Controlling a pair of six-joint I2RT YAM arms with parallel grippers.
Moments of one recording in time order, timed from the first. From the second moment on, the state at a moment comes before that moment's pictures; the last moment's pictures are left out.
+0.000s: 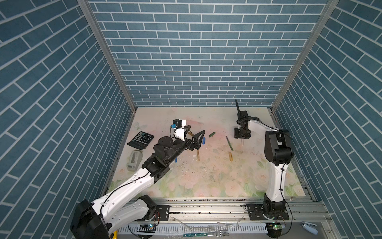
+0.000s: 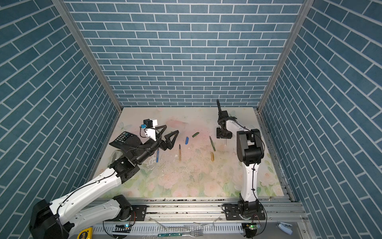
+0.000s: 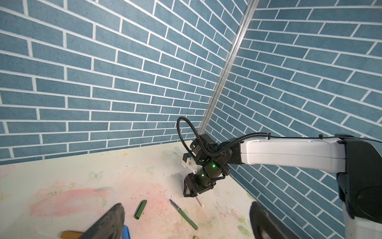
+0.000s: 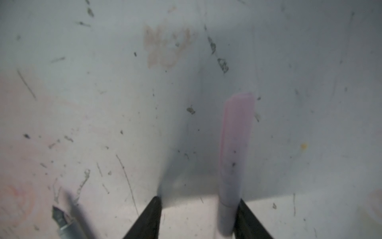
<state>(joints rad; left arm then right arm) -0.69 1.00 0.73 0.31 0.03 -0.35 0.23 2.14 1.58 -0.71 0.04 0.22</state>
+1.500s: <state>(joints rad) -0.76 1.96 1.29 0.24 0.47 -0.51 0.29 1.64 1.21 -0.38 -0.50 0.55</state>
